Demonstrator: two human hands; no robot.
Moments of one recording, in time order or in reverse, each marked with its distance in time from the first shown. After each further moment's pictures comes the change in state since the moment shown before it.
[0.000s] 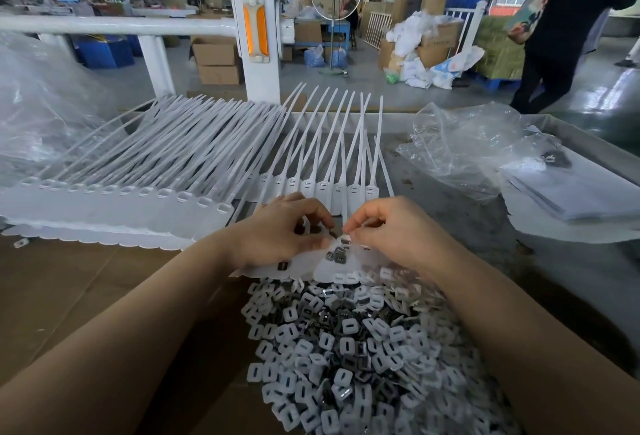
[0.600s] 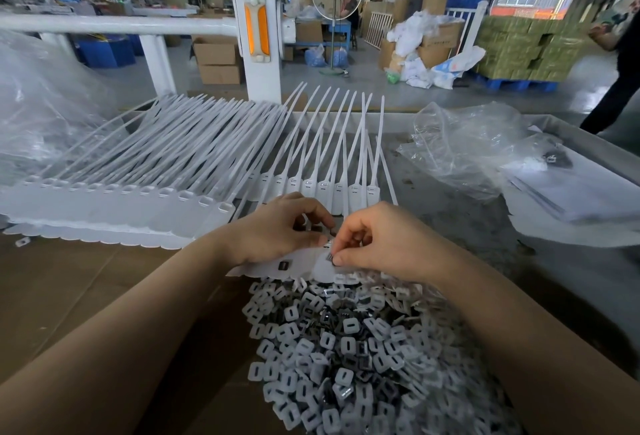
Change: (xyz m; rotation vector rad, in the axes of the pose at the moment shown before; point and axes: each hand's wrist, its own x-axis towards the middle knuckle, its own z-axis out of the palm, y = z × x) left_hand 0.000 -0.004 -0.003 -0.057 -0.011 0.007; right_hand -0.006 -0.007 0.003 -0.049 -0.194 -0.207
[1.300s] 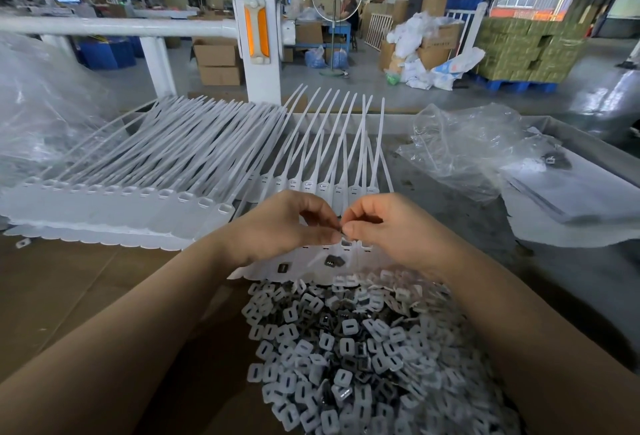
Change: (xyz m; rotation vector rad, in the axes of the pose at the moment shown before) left_hand 0.001 0.017 -0.001 -0.224 0.045 0.058; right_hand 0.004 0.005 -0.008 0.216 0.099 0.089
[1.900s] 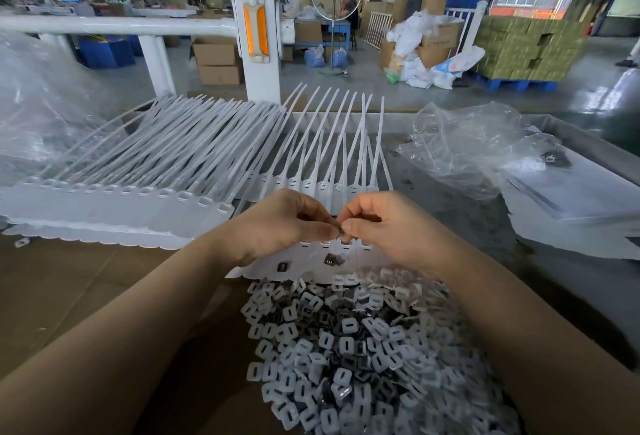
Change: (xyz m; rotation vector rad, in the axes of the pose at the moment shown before) left_hand -0.002 0.002 0.000 -0.076 0.004 -0.121; right_hand -0.002 -0.005 0.002 -0.021 -0.009 -0.042
